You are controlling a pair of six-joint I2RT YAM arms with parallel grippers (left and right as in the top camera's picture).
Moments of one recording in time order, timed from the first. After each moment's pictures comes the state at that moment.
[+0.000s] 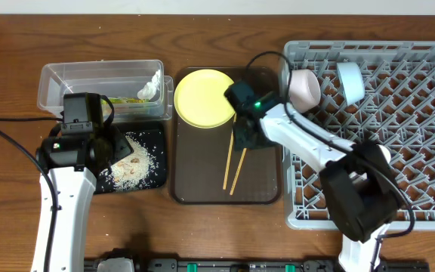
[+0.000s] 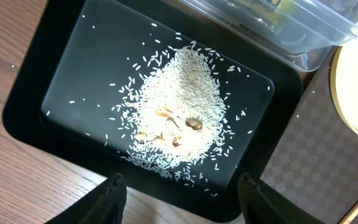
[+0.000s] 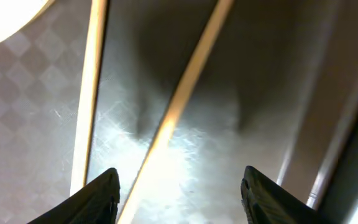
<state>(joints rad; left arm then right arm) 0.09 1.22 1.06 -1.05 -0.08 -0.46 0.61 1.99 1.41 -0.86 0.06 0.52</state>
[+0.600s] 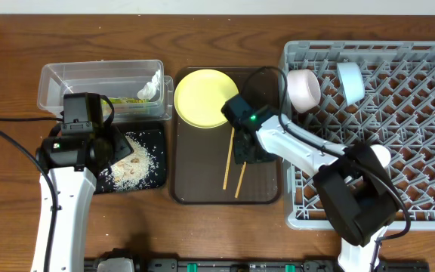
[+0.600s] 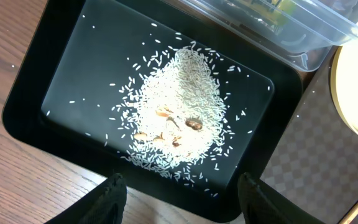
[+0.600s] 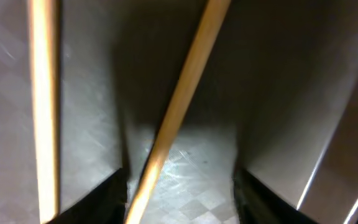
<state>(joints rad) 0.09 1.22 1.06 -1.05 -0.08 -0.46 0.66 1.98 1.29 -0.83 0.03 0.59</state>
